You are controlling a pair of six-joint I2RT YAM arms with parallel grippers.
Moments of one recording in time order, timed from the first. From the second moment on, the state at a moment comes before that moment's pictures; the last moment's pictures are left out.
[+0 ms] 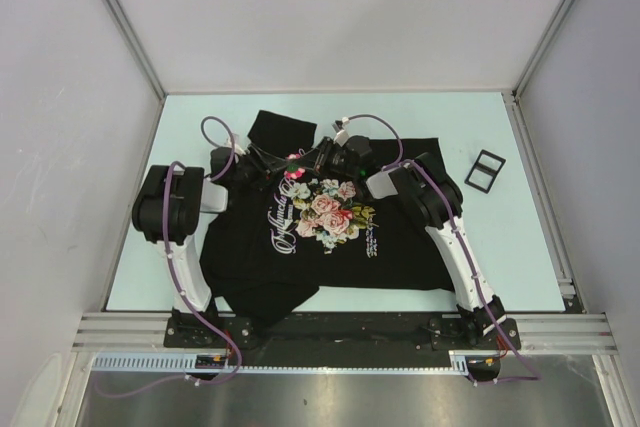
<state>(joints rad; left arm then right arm) -0.09 1.97 0.78 0.76 0.51 -0.99 0.56 2.48 1.48 0.92 -0.56 1.15</state>
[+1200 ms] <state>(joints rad) -0.09 1.96 0.81 0.67 0.52 -0.91 0.59 2.42 1.41 0.84 -0.49 1.01</state>
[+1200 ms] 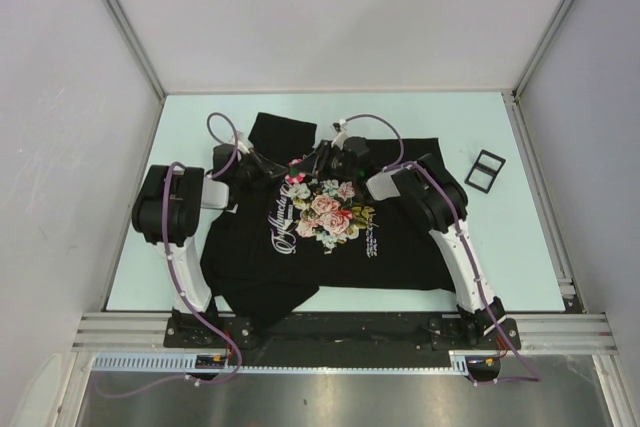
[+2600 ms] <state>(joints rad) -0.13 1.96 0.99 0.38 0.54 -0.65 0.55 2.42 1.79 0.06 -0.56 0.62</state>
